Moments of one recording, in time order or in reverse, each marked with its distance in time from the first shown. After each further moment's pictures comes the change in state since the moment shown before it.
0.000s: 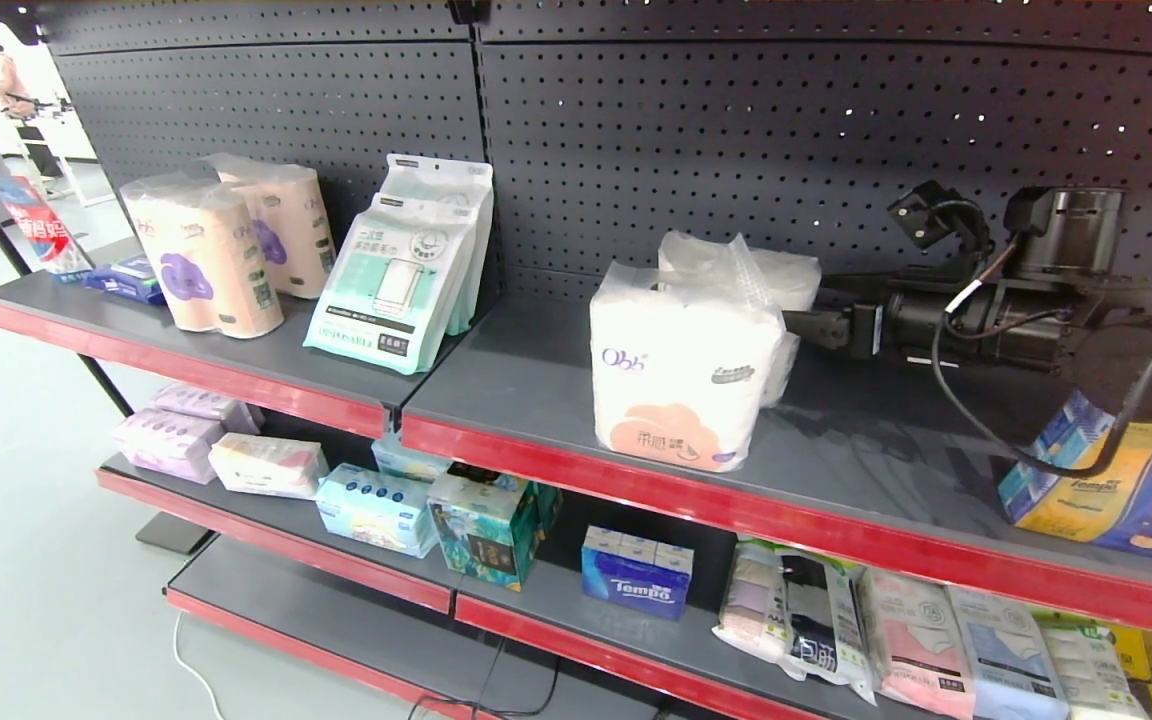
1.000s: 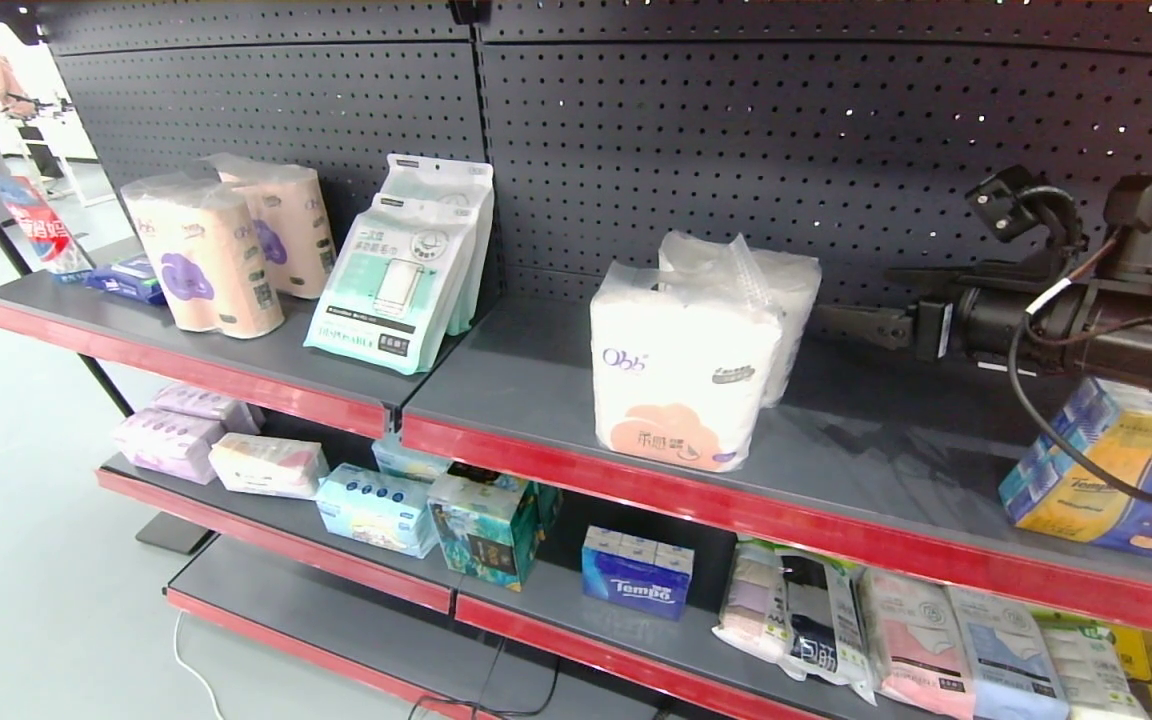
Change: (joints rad) left arm 0.000 0.000 0.000 0.000 0.000 0.000; right arm -0.051 -0.155 0.132 0.000 -0.055 0.000
